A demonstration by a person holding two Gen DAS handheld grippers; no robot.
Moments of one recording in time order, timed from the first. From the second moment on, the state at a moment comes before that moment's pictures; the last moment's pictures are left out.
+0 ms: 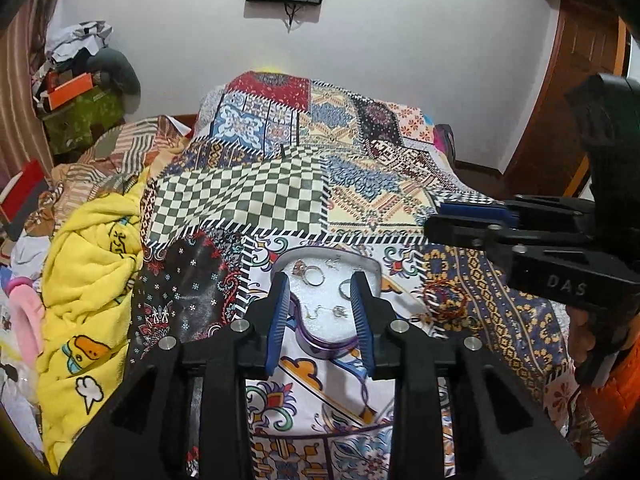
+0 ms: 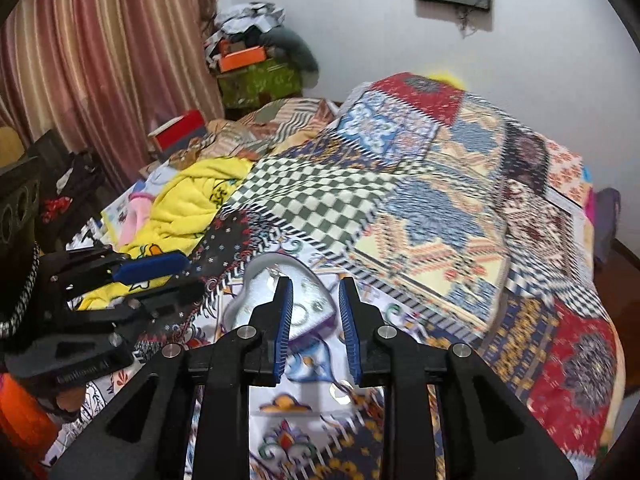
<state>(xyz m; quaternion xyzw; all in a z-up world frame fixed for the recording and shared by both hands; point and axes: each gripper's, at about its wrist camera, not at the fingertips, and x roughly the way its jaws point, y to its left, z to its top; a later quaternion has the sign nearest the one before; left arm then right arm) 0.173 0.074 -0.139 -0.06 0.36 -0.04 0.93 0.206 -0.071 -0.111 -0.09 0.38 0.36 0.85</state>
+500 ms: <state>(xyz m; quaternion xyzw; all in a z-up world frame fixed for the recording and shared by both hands) 0.160 0.015 -0.140 -0.03 0.38 -0.07 0.92 0.182 -0.165 -0.134 -0.07 0.42 0.27 0.87</state>
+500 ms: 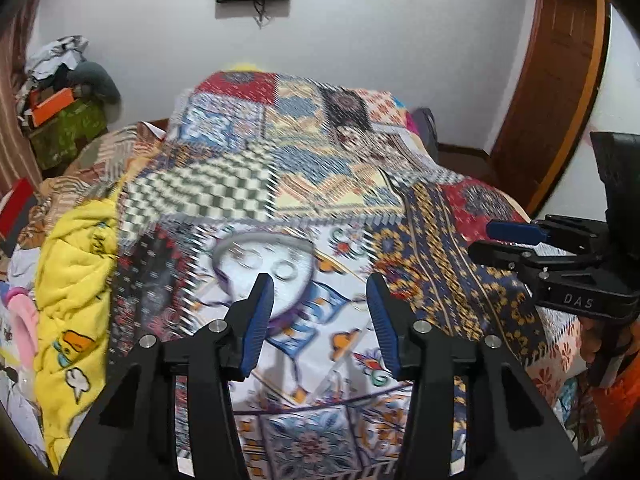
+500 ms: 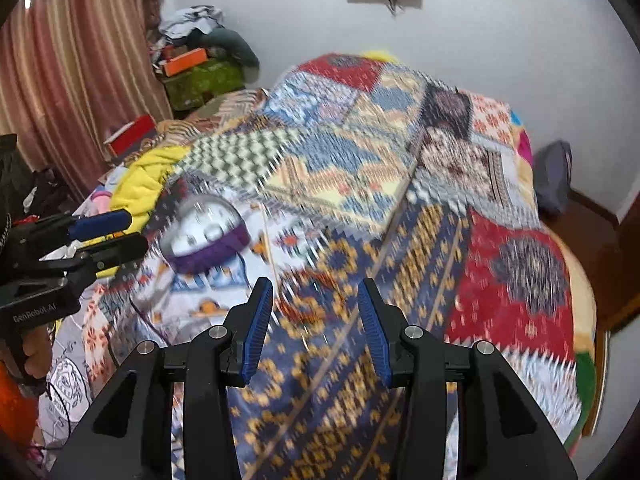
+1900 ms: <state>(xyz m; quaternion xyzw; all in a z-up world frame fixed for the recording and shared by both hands) 0.212 -0.035 -0.233 -0.01 0.47 -0.09 0.88 0.197 -0.160 -0.215 -0.05 0.48 0.28 0.83</state>
